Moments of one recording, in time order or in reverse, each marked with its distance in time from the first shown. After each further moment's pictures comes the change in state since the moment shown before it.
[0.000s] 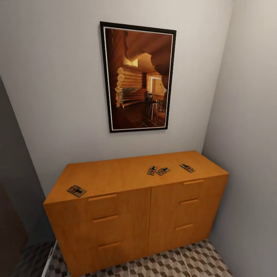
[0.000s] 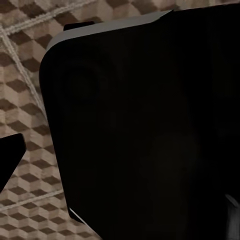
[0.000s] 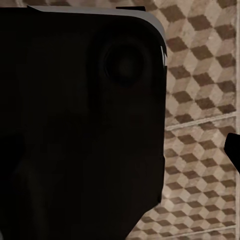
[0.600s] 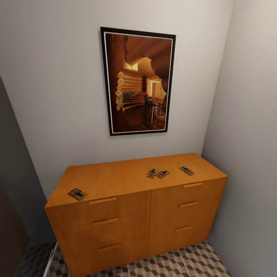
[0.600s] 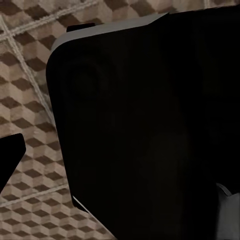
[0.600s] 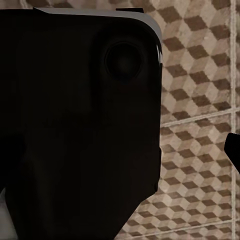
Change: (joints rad) left arm 0.000 0.000 -0.001 -0.003 -0.001 0.000 0.000; right arm 0.000 -0.001 0.000 0.000 0.000 -0.001 0.000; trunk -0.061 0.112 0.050
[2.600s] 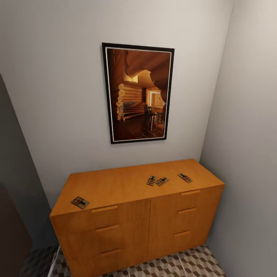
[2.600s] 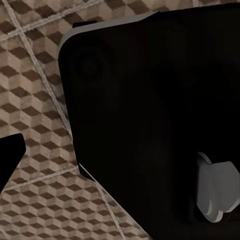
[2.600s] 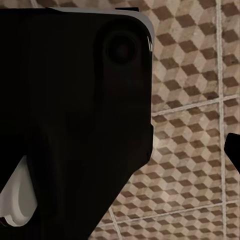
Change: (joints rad) left arm 0.000 0.000 -0.001 0.000 0.000 0.002 0.000; right arm 0.000 -0.001 0.000 0.000 0.000 0.000 0.000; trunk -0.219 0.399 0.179
